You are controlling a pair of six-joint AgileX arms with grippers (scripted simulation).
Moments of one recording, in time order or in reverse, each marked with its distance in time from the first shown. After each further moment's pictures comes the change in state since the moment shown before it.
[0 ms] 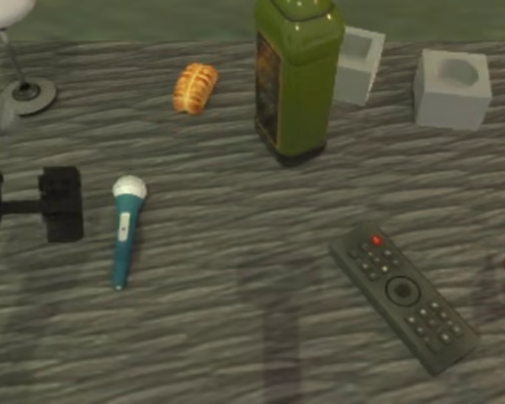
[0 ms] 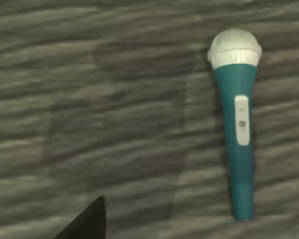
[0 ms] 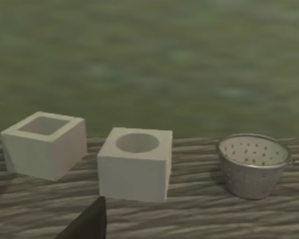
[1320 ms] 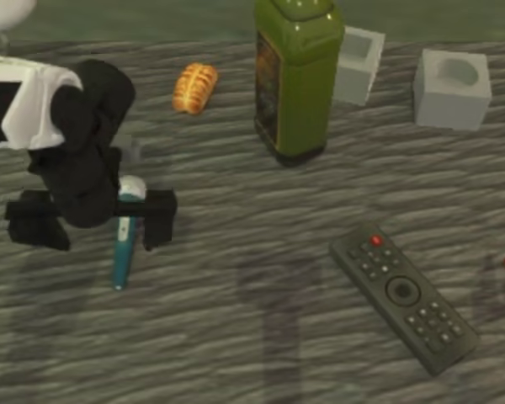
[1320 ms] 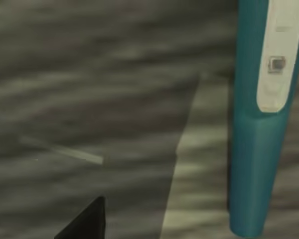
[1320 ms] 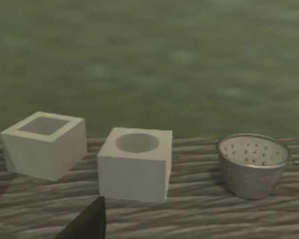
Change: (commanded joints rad) left arm -0.128 0.820 0.446 -0.244 -0.012 -0.118; right arm 0.000 0.000 0.000 0.000 0.000 0.000
